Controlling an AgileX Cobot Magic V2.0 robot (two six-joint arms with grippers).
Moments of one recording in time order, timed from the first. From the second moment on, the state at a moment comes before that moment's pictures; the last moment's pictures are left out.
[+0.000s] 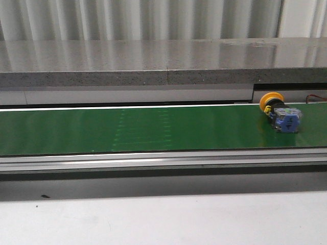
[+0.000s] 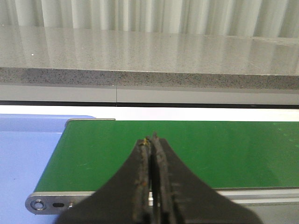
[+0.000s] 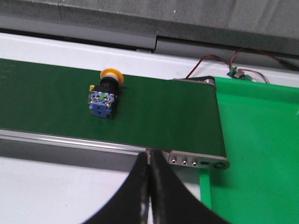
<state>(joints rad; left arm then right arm) -0.08 0.00 0.00 0.00 0.16 -0.06 -0.03 0.22 -0.41 0.19 0.61 -0.21</state>
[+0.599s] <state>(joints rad) -0.08 0.00 -0.10 0.00 0.18 -0.06 -0.03 0.20 -0.41 0.19 0.60 -0.21</state>
